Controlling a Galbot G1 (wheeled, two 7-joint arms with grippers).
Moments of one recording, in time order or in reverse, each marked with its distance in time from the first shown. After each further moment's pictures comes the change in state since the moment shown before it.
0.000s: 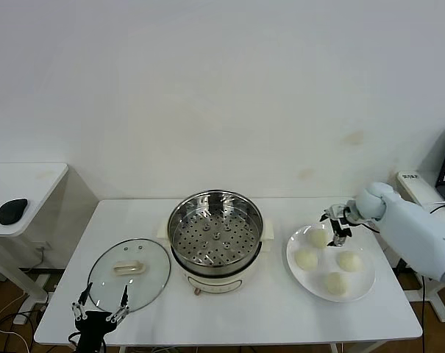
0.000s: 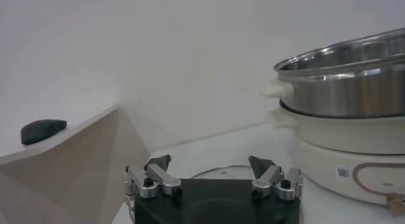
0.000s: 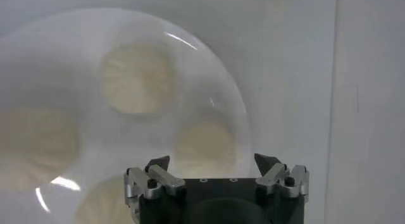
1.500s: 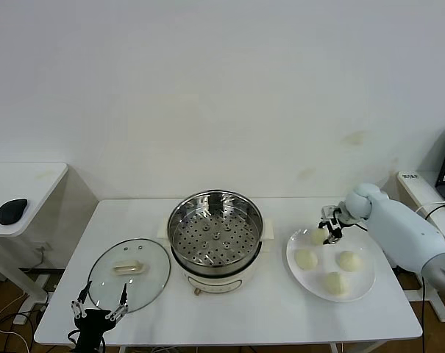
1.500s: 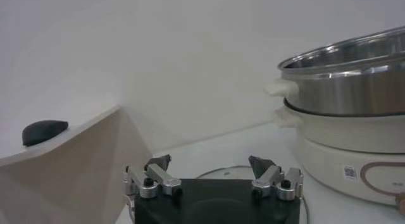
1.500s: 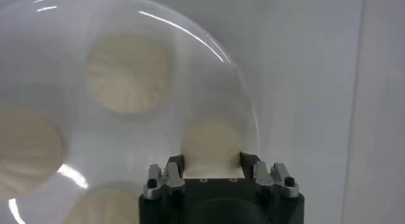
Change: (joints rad) left arm -0.016 0.013 0.005 0.005 -0.006 -0.004 -0.001; right arm 0.036 0.057 -0.049 -0.082 -0.018 -0.004 -0.018
